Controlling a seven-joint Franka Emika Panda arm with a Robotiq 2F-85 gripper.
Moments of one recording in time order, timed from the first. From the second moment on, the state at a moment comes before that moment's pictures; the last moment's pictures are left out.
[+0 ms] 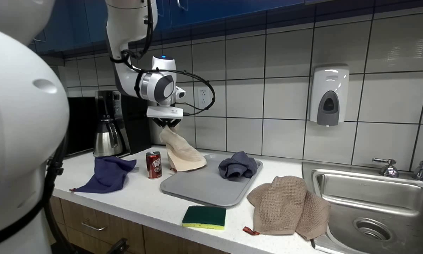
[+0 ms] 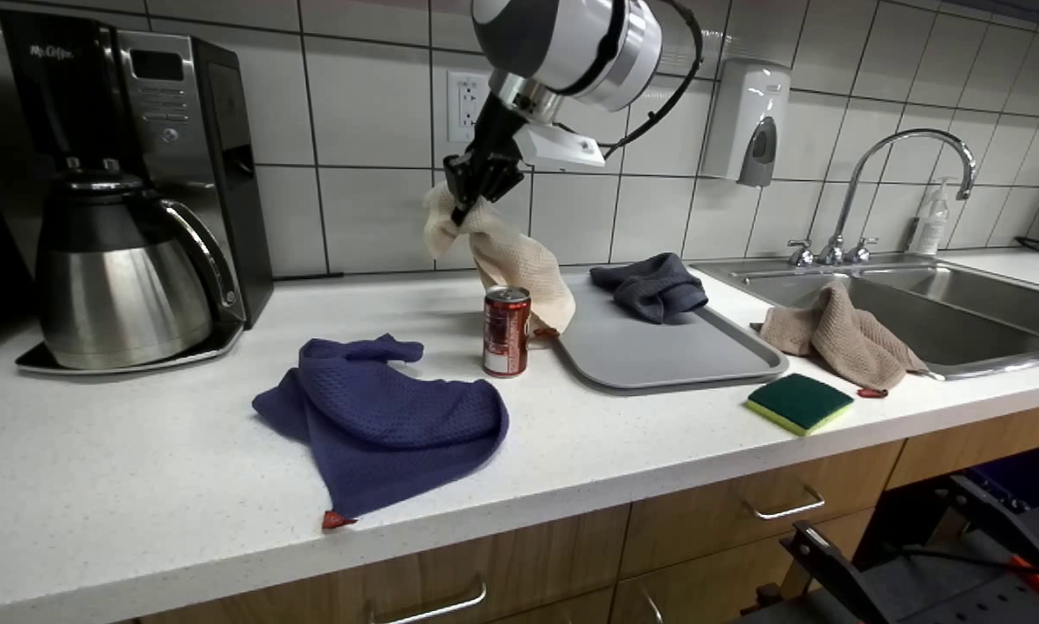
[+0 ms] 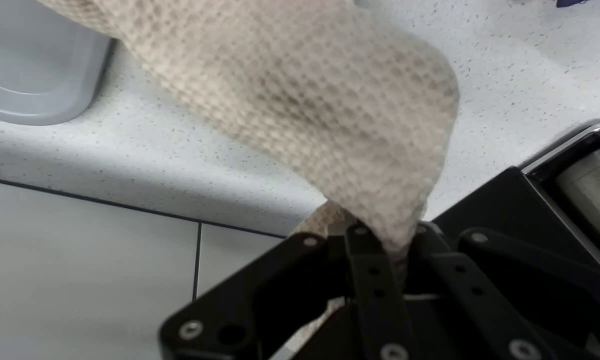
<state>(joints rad) 0.01 0.40 0.37 -2.03 0.16 2.93 -0.40</state>
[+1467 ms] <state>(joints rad) -0.01 0.41 0.39 -2.02 0.16 2.85 -0.46</state>
